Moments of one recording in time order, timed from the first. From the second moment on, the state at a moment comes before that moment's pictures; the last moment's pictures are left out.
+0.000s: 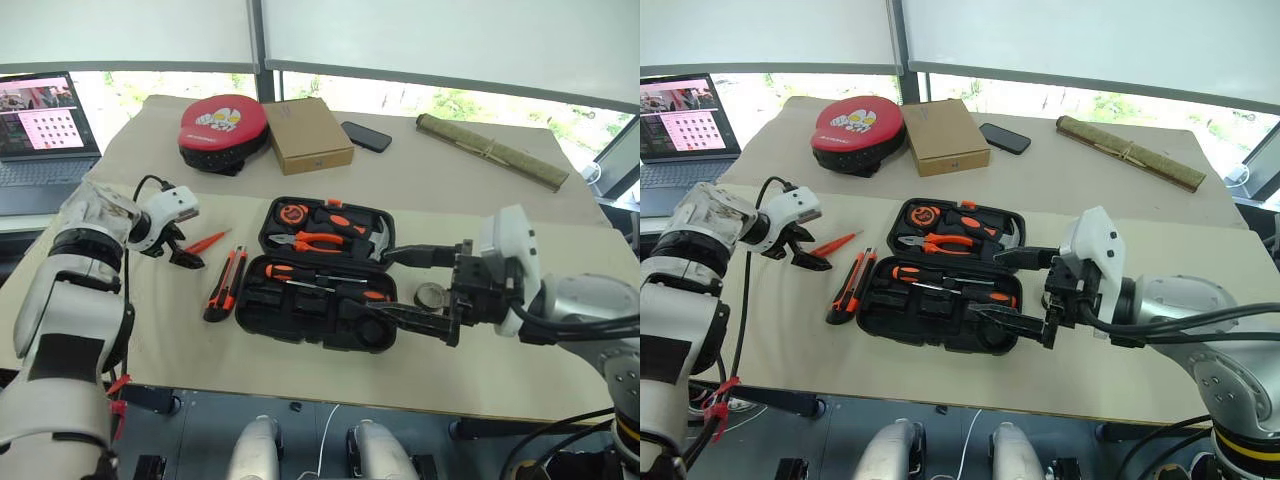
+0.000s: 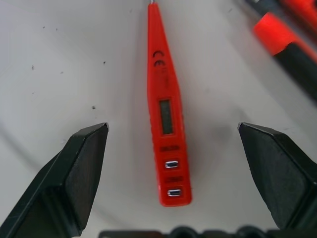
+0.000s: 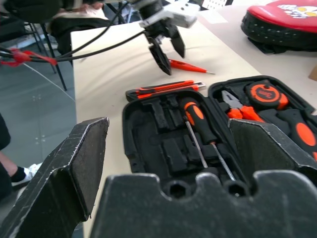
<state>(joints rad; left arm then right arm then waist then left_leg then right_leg) -1.22 0.72 -0.39 1.25 0.27 0.23 -1.22 -0.30 -0.81 -0.23 -0.77 0.97 0.94 0.68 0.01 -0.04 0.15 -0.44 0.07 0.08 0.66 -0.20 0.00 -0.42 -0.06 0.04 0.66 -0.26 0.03</state>
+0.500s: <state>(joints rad) -1.23 0.75 -0.33 1.29 0.29 0.11 -1.20 -0.17 -0.87 -0.33 -0.84 1.06 0.92 0.60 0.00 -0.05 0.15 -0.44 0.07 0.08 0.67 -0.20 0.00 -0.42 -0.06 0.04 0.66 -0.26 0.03</state>
